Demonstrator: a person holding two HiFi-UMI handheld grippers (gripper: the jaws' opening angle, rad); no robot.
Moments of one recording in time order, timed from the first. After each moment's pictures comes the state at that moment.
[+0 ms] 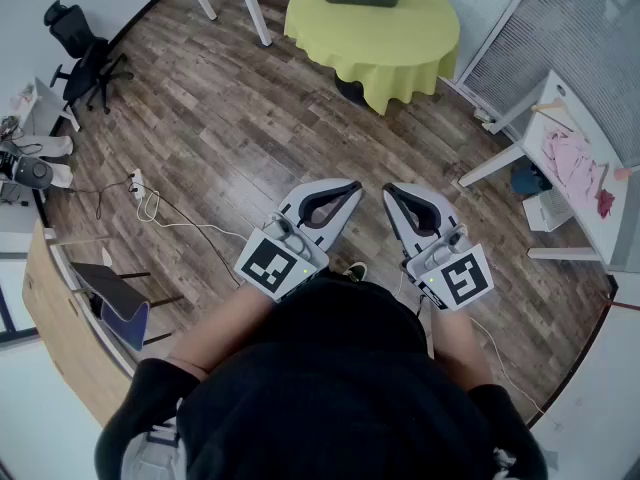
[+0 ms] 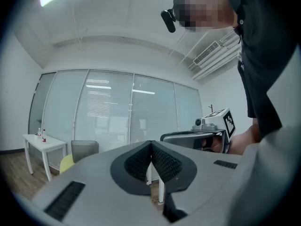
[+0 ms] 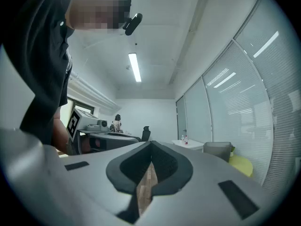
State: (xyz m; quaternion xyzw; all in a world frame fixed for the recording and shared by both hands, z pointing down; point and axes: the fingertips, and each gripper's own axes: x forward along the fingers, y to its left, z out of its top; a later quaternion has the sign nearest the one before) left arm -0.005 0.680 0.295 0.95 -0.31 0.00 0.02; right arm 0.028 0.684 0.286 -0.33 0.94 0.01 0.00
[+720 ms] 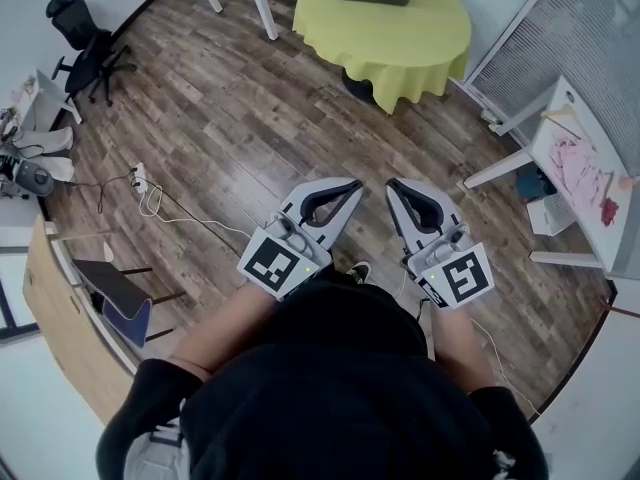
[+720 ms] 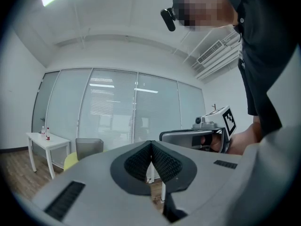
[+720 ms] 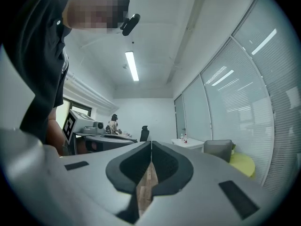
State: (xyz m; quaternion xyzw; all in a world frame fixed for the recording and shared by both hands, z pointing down) left arm -0.030 0.658 0.305 0.95 -0.33 0.00 0.03; right arm 0.007 0.657 0.291 -0.34 0.94 0.00 0.01
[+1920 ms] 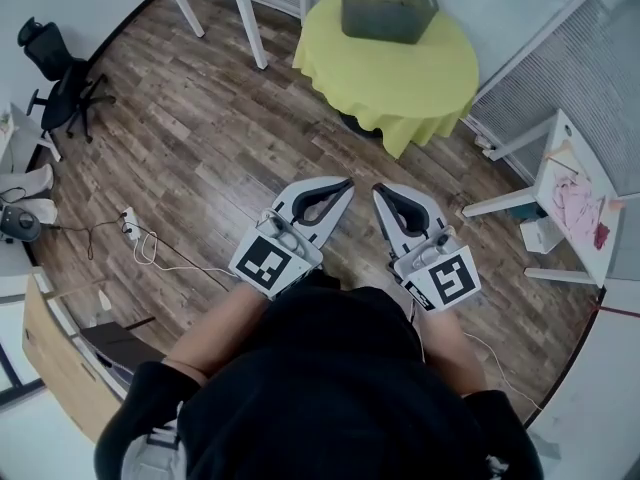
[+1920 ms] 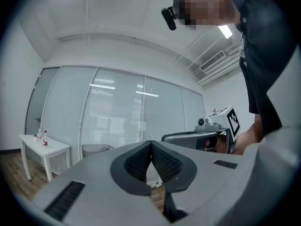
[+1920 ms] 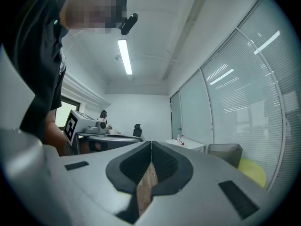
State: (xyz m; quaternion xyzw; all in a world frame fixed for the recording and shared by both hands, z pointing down) left arm -0.171 0.460 0.290 0.96 -0.29 -0.02 0.02; right arm -0.141 0.469 0.280 -0.38 0.93 0.00 -0.01
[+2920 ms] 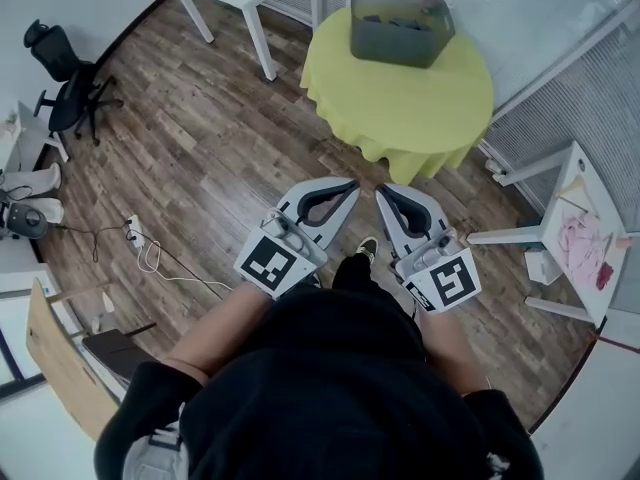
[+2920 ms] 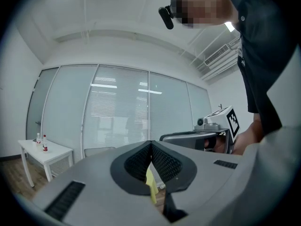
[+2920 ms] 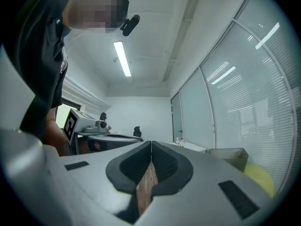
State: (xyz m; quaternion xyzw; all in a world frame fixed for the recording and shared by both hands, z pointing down) left arm -0.138 0.335 0.293 0.95 -0.31 0.00 0.01; right arm -0.112 0.342 0.285 -0.36 0.93 0.00 0.01
